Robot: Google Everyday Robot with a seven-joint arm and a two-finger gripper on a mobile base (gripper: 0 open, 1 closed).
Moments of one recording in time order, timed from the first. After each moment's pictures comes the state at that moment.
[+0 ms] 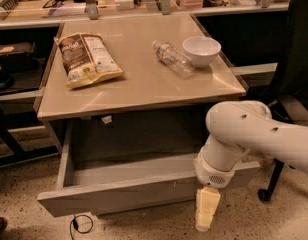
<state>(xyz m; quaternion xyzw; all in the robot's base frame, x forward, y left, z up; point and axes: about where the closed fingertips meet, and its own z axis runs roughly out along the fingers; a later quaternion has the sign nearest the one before) 0.387 -0.126 0.647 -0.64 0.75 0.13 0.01</state>
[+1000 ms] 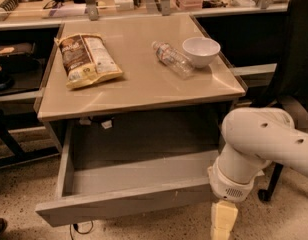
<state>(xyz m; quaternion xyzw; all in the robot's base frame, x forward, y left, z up) 0.348 -0.150 0.659 -0.63 0.76 0.14 -0.02</state>
